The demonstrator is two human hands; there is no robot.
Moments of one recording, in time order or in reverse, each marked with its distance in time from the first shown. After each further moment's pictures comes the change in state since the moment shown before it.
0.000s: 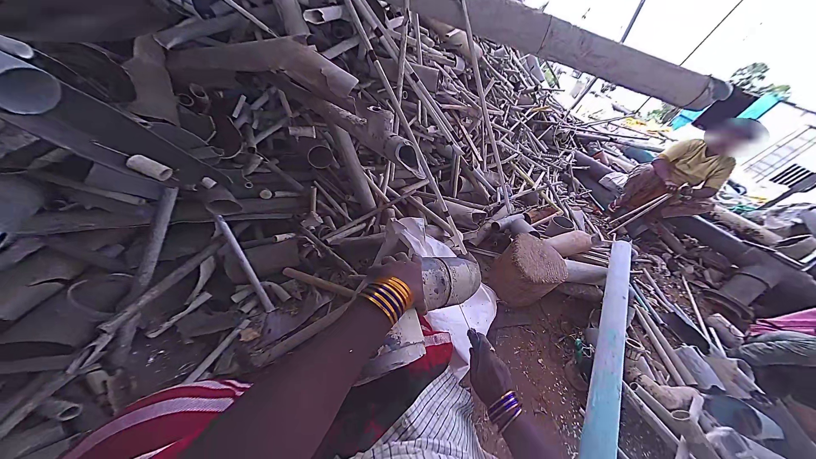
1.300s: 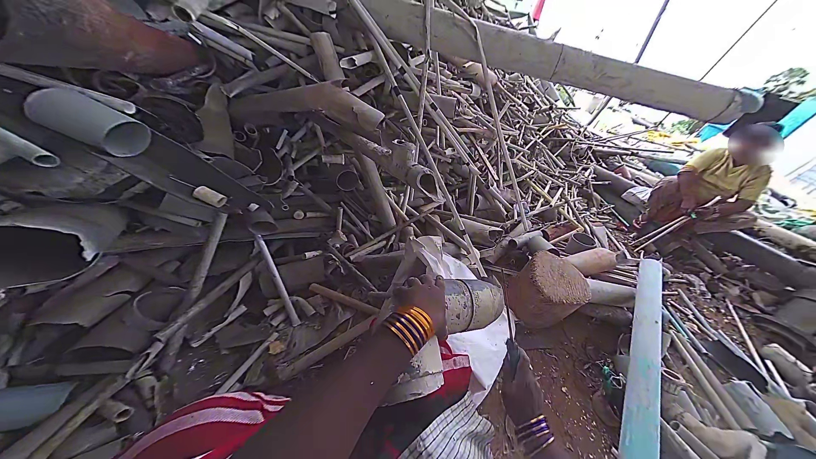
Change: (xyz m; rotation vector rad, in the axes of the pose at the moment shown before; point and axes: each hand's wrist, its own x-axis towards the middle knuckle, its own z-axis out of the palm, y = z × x) left_hand -0.006 0.007 0.004 0.014 0.050 0.002; right_hand 0.020 0.004 -0.009 0.072 0.258 0.045
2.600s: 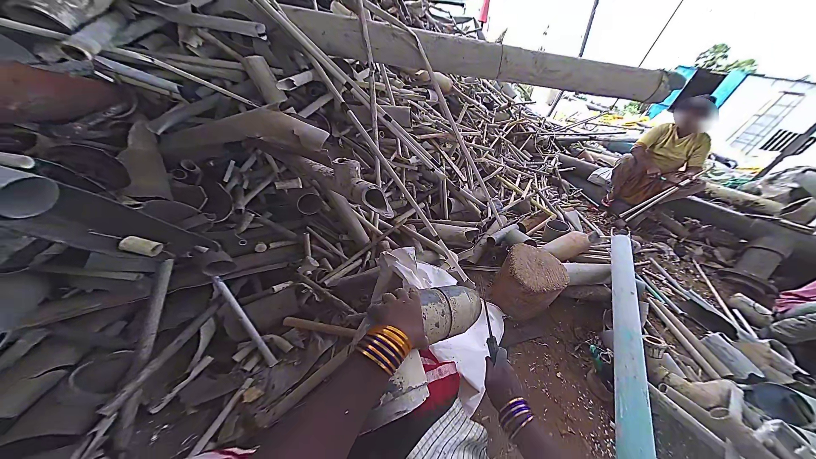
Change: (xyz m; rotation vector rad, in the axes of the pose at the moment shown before) left_hand -0.001 0.017 0.002 0.090 -0.016 -0.023; right_hand 0.026 0.003 0.001 -0.033 -0.529 0.429
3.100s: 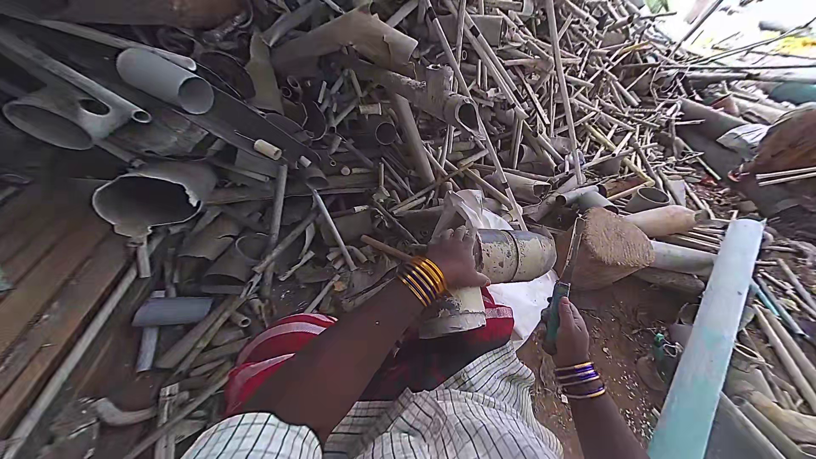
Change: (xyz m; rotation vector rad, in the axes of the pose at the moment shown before) left_hand -0.016 -0.046 0.012 -0.275 0.008 0.150; right_hand -0.039 -0.024 -0.014 1.177 0.095 -0.135
